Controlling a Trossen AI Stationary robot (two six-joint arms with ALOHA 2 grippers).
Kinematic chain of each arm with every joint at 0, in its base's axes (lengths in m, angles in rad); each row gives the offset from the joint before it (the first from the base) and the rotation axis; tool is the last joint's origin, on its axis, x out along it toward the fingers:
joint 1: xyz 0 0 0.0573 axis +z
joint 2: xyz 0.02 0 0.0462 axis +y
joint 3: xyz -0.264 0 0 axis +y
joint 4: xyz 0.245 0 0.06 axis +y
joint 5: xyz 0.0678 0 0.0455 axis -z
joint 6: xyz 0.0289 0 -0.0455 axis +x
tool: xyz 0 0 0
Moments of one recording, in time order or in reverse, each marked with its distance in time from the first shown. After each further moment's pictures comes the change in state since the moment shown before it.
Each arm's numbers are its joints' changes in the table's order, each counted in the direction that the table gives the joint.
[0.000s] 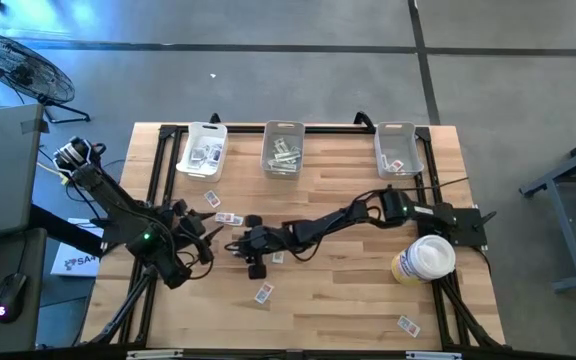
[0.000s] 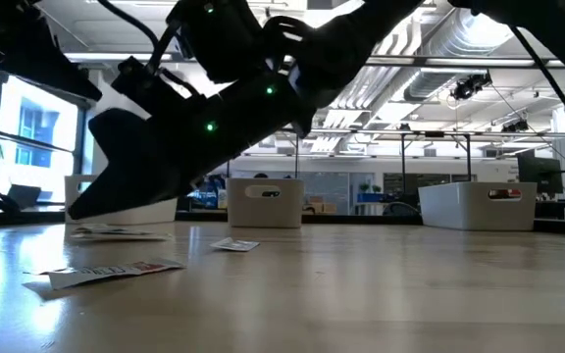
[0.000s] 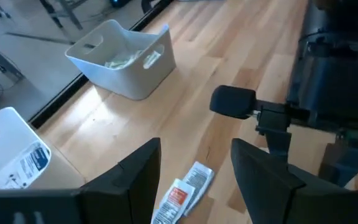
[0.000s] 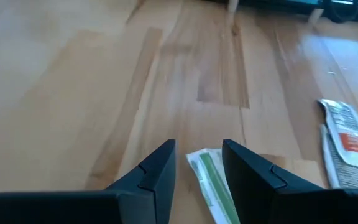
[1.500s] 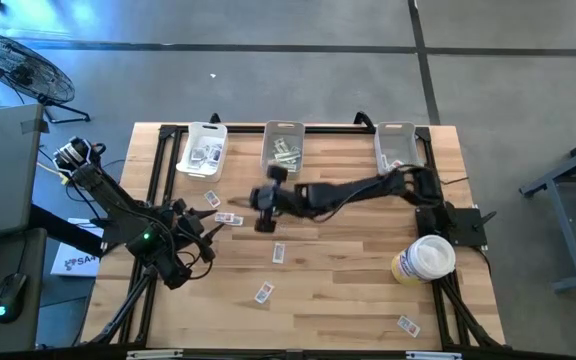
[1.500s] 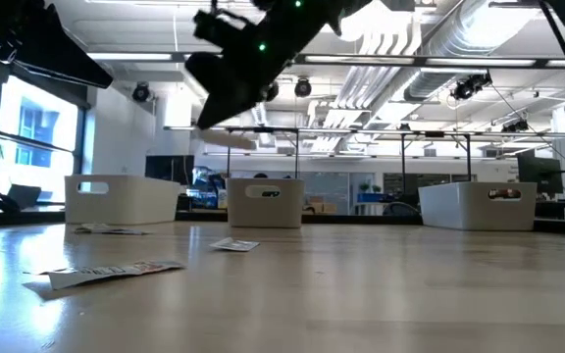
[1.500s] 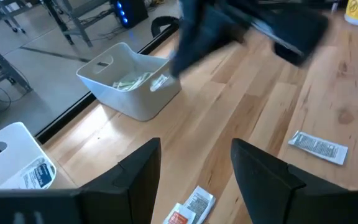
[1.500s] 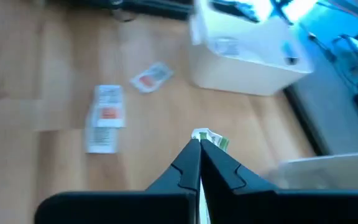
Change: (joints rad) left arm 0.000 -0.001 -0.002 -0.036 -0.093 -0.001; right arm -0.119 -0.330 0.012 0.476 0.372 -0.050
